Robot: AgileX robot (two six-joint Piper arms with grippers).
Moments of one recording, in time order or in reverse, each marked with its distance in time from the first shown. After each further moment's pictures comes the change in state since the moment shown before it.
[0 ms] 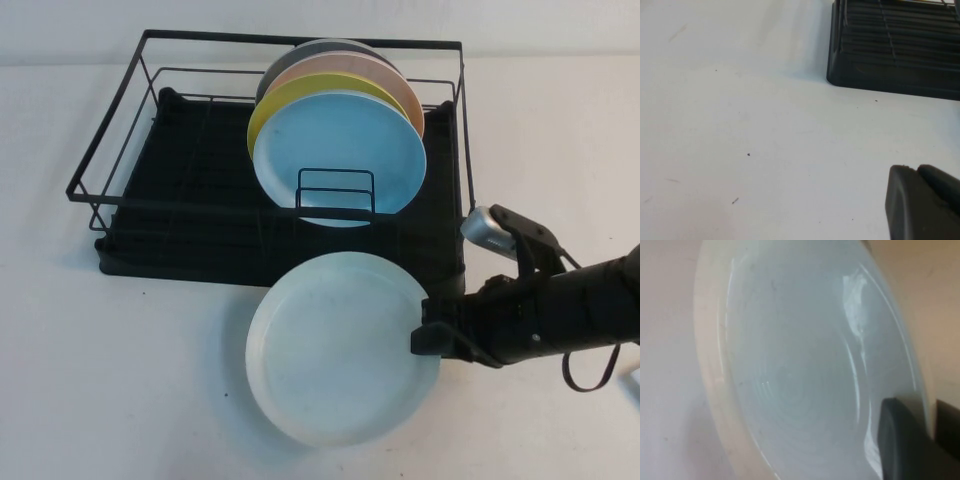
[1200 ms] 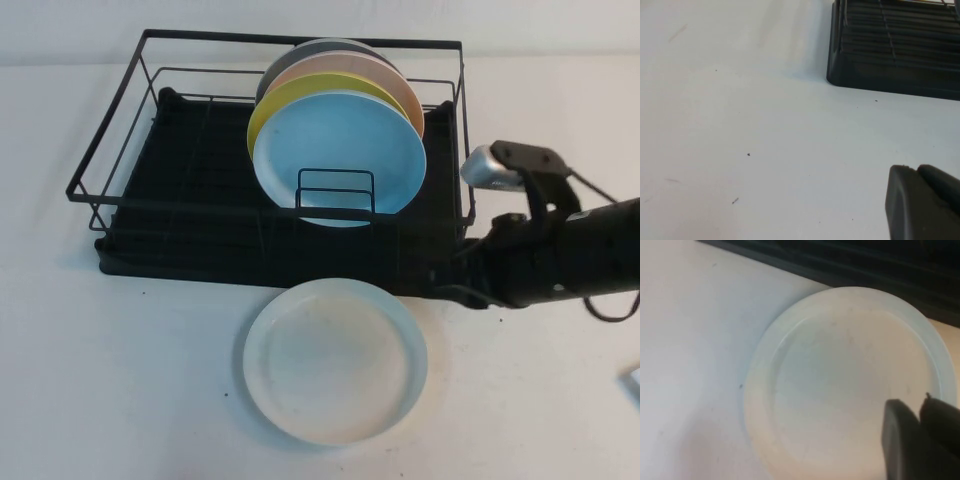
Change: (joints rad) right arm -0.004 -0.075 -0.132 -0.233 0.010 0.019; left arm 0.000 0.000 0.000 0.000 0.000 0.000
